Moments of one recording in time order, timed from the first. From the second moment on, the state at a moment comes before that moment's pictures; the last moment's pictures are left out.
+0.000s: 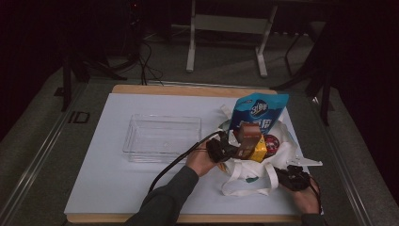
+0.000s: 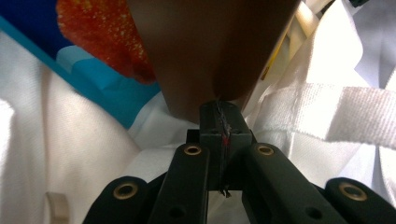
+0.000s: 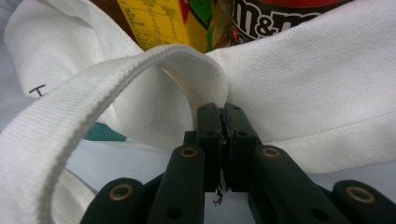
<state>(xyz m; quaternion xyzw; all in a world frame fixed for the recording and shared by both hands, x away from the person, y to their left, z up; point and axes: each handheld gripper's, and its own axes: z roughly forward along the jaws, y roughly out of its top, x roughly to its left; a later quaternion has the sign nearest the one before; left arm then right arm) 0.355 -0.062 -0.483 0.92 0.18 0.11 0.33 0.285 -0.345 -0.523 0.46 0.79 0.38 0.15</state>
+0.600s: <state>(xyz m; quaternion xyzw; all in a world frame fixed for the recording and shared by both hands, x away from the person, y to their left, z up) 0.362 -0.028 -0.451 0.89 0.19 0.08 0.40 0.284 -0.346 -0.523 0.46 0.79 0.38 0.14</state>
